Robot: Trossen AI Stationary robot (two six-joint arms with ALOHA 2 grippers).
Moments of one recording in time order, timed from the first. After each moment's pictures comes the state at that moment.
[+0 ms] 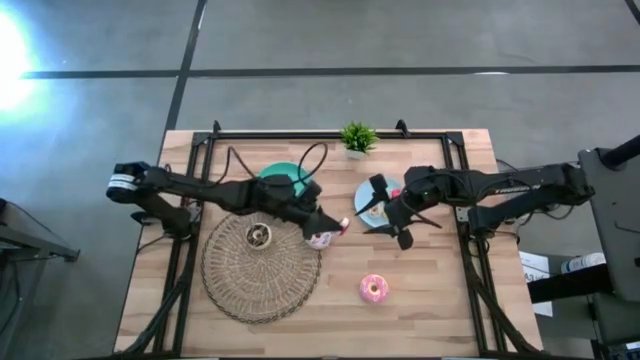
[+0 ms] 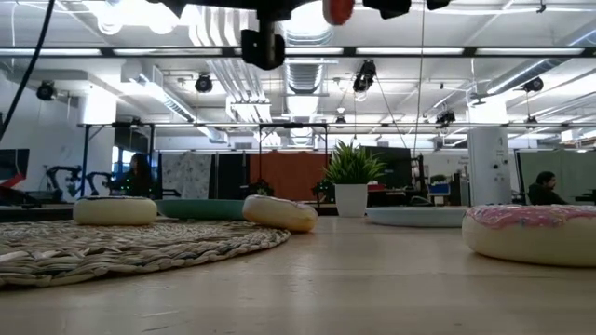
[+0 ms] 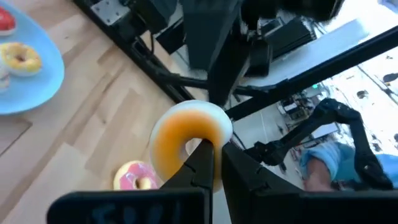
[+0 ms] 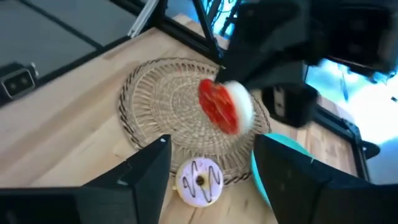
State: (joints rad) left arm -0.04 1.47 1.06 0.23 0.23 -0.92; right arm 0.03 1.15 0.94 -0.24 -0.23 -0.46
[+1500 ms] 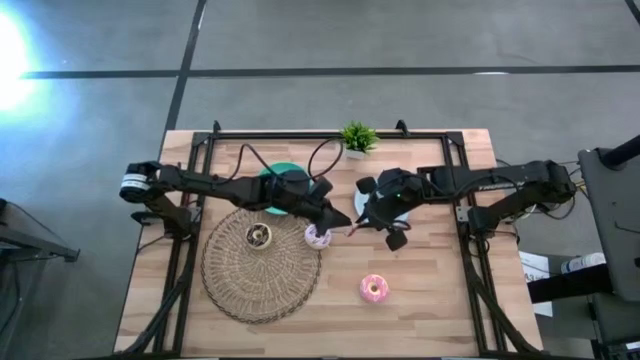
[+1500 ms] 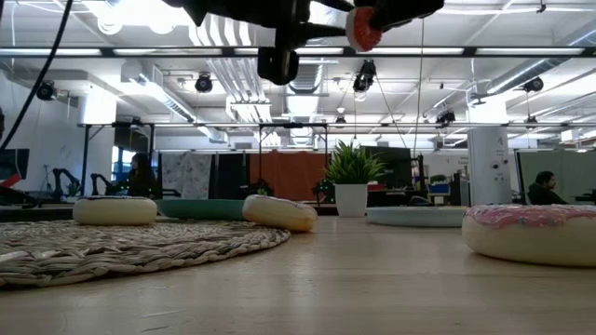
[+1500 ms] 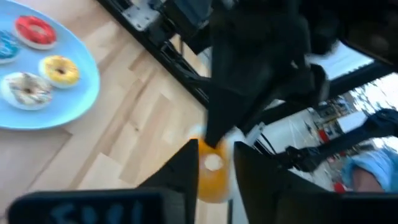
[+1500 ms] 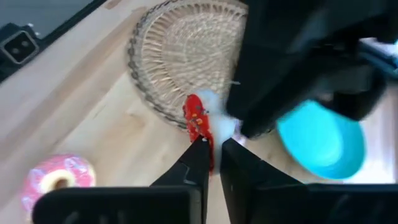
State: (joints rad) left arm 0.01 1.57 1.16 0.13 0.21 -0.85; right arm 0.04 1.34 1.17 -0.56 -0.20 -0.39
